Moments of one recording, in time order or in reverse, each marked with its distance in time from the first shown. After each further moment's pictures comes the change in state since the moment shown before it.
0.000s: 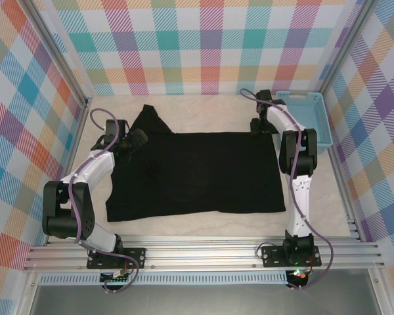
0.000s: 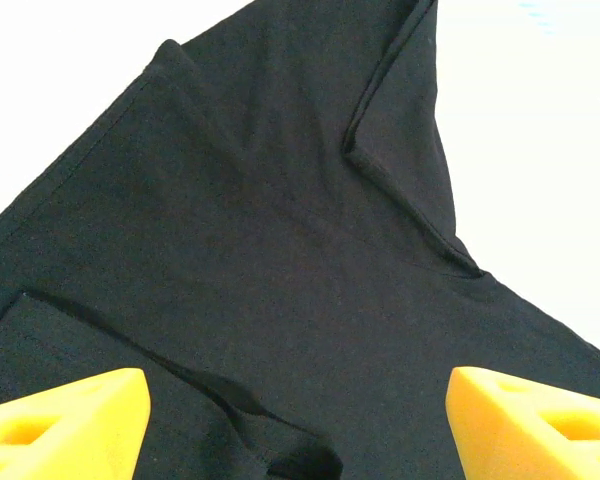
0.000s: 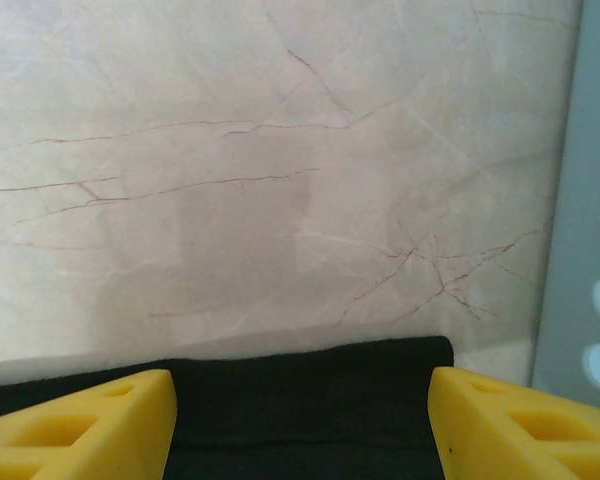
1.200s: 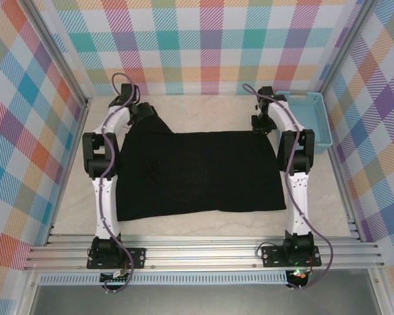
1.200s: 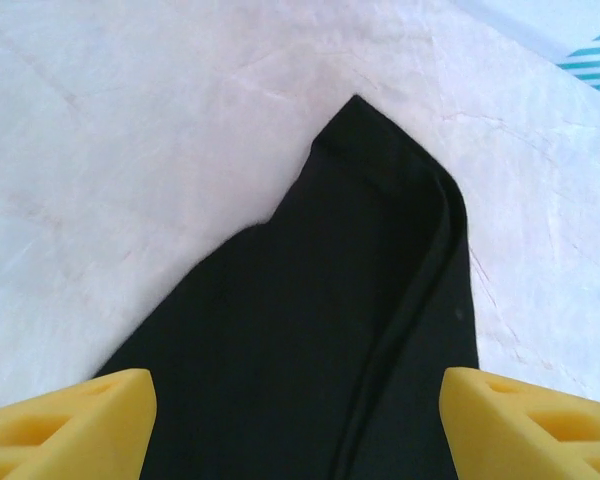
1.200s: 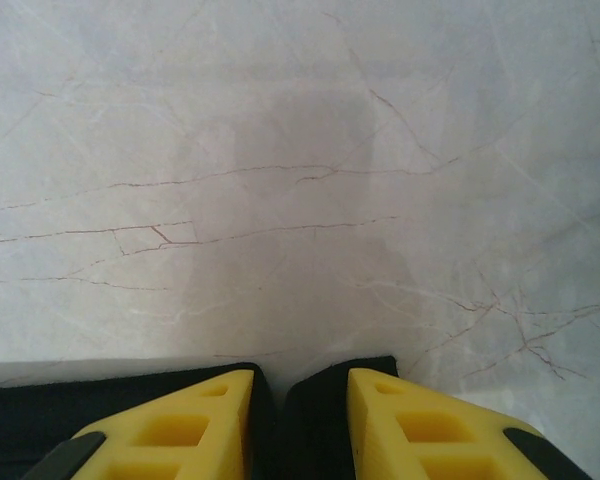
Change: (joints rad) left arm 0.036 0.922 1.145 -0.340 -0.025 0.248; right arm -0.017 0.112 0.204 -0.134 -0.132 -0.002
